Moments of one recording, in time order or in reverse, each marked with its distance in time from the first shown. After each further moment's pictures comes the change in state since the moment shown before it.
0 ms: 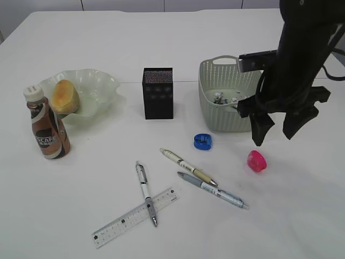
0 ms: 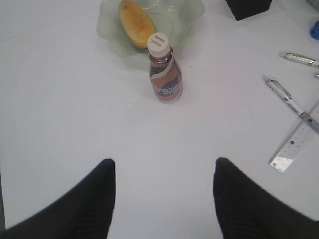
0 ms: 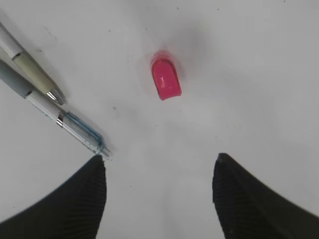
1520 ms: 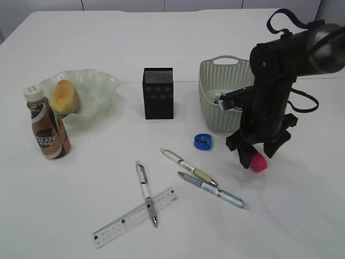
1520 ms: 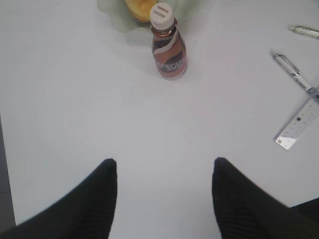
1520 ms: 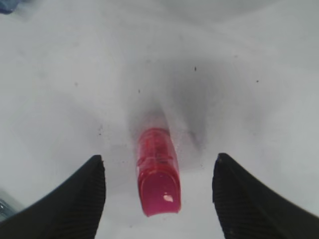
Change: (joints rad) left arm 0.000 0.000 0.000 0.028 0.073 0.000; right arm 0.000 0.236 0.002 -0.065 -0.224 -0.128
